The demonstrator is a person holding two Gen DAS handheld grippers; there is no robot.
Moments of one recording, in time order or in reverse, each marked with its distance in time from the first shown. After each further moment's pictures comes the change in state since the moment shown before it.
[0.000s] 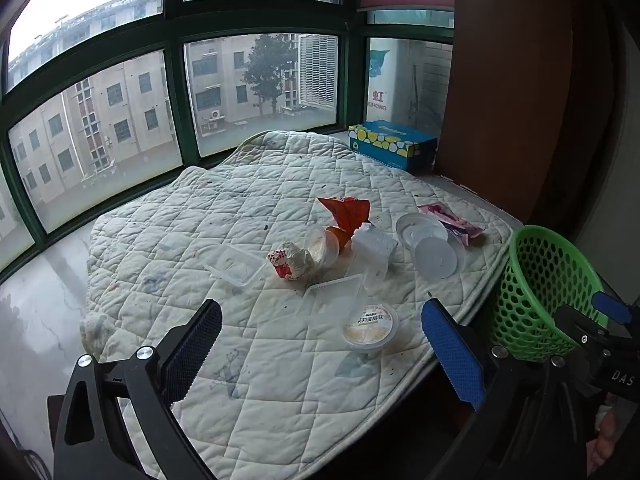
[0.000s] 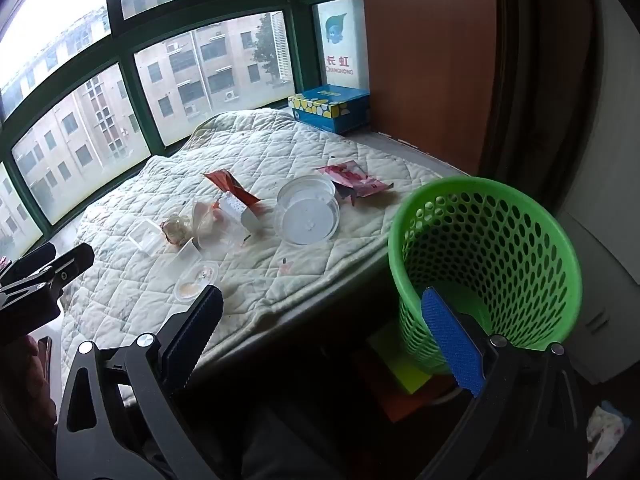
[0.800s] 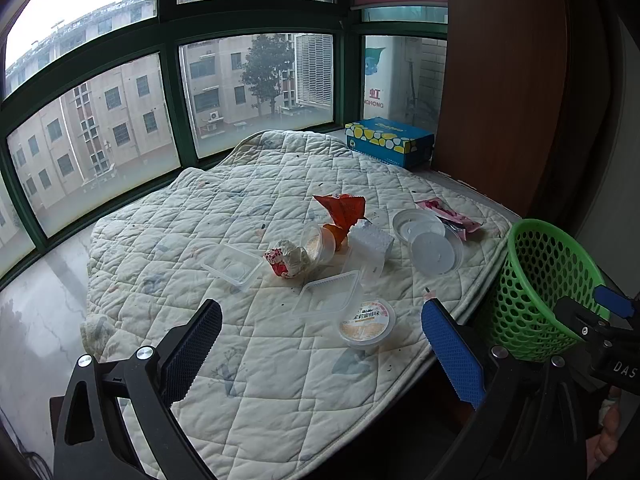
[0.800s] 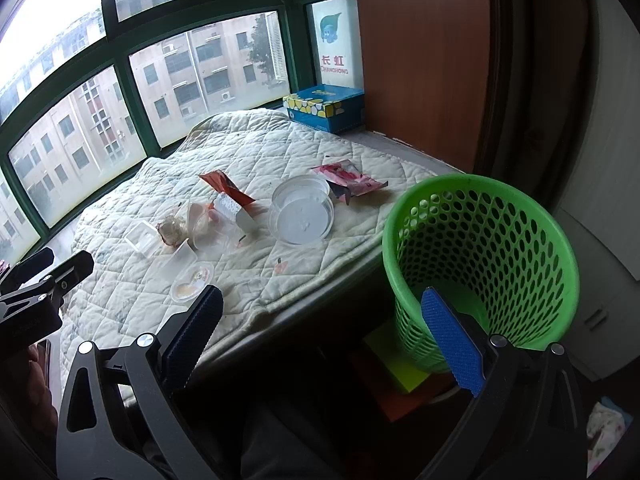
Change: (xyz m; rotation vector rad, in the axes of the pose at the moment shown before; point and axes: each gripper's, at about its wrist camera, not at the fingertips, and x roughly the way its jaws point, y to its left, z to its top) left arm -0.001 -0.002 -0.004 0.004 0.013 -0.014; right arm 0.000 -0.003 -0.002 0.014 0.003 -0.005
